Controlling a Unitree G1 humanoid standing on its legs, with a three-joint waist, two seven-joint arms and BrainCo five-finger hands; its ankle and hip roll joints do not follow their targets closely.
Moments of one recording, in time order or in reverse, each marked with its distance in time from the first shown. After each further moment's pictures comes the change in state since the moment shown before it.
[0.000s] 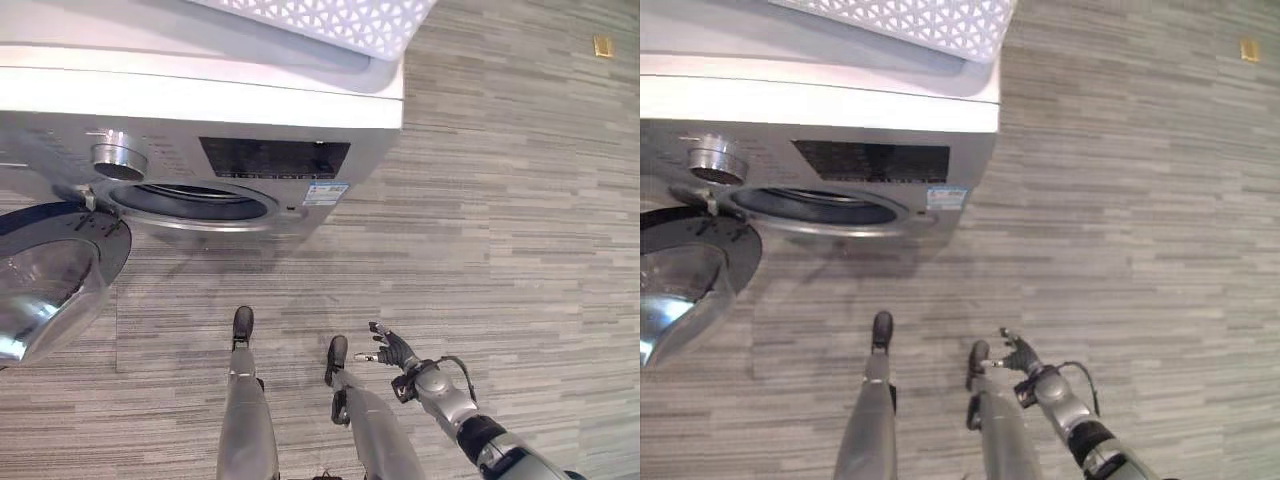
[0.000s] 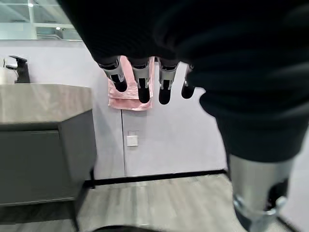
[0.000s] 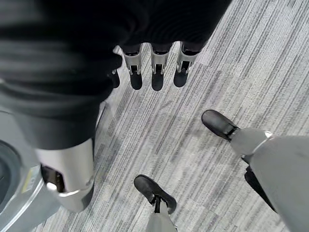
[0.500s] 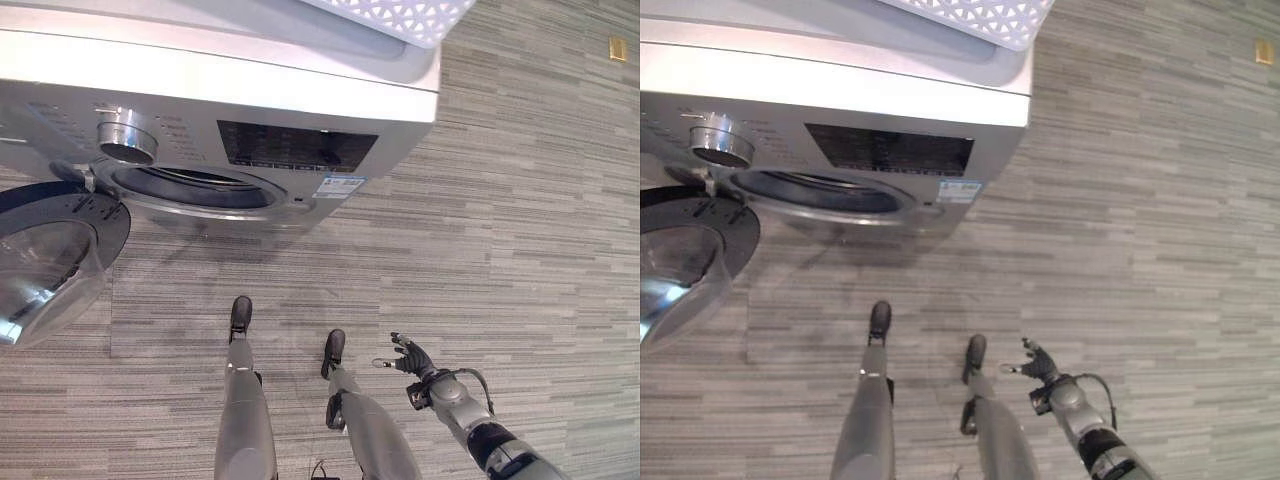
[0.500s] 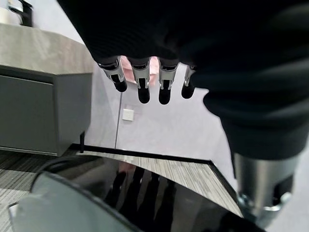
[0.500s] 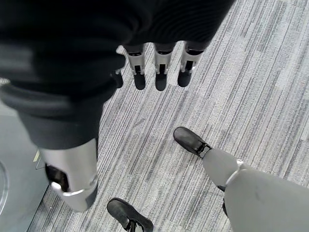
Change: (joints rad) left arm -0.230 -0.017 -0.150 -0.040 -0.124 -0.016 -0.055; right arm 0.032 -0.025 -0.061 -0.016 0.007 0.008 -0.033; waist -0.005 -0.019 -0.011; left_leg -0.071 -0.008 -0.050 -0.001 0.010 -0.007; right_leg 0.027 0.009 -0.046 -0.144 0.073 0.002
